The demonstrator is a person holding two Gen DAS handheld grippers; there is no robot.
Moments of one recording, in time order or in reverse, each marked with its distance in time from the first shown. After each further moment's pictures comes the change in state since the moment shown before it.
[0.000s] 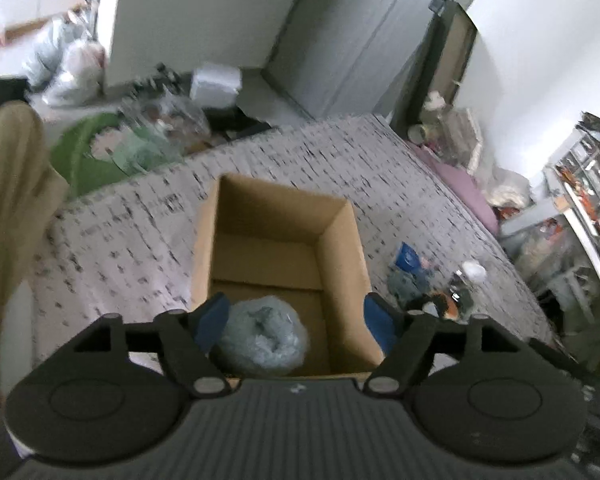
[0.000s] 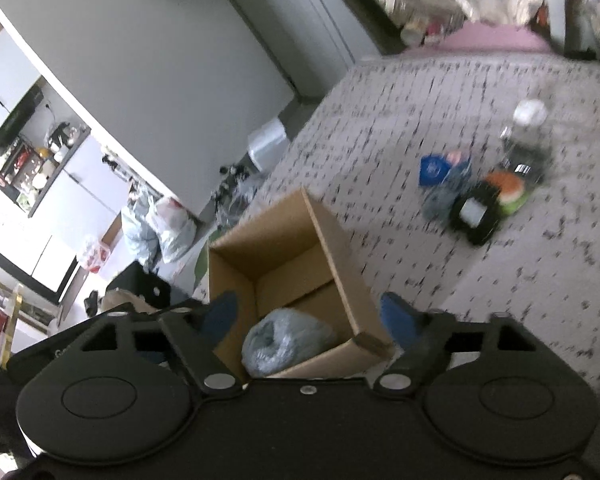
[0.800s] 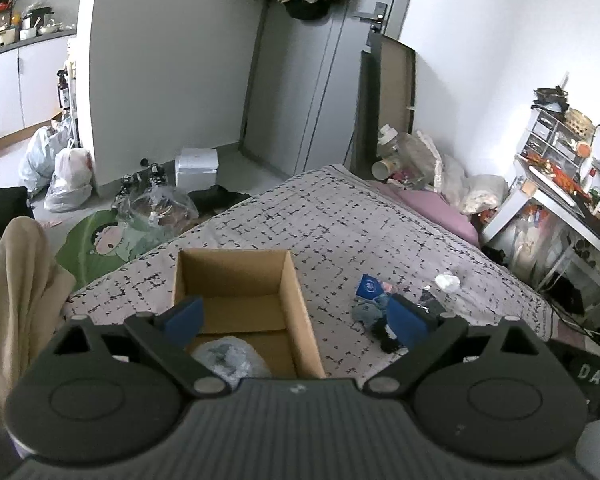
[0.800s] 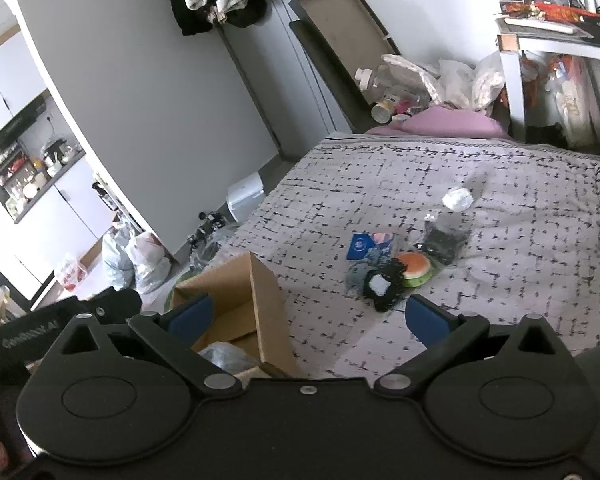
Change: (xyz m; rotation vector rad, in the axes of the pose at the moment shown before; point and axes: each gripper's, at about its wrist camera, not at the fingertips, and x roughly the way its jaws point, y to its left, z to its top) left arm -0.058 -0.090 -0.026 0.217 -0.194 0.024; right arm -0.083 -0.051 0.014 -0.108 -0.154 -0.074
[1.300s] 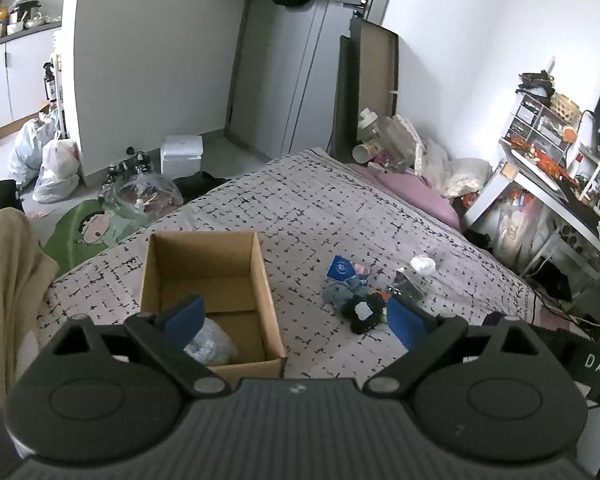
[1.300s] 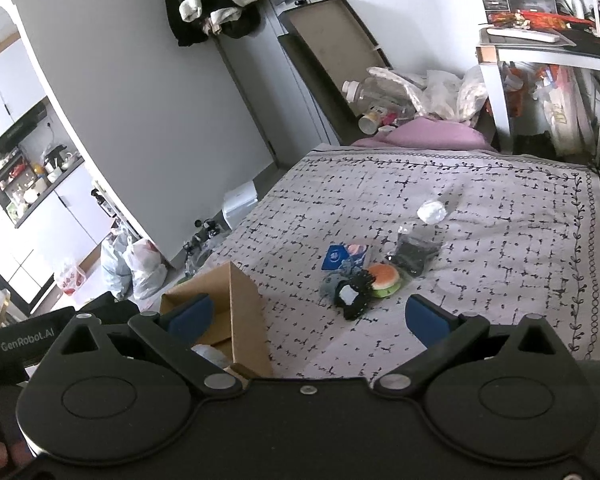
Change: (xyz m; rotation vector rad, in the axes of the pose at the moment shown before) left arm -0.007 -0.033 -0.007 0.013 0.049 -0.027; right arm -0.025 -0.037 0.010 0.002 -0.024 0.009
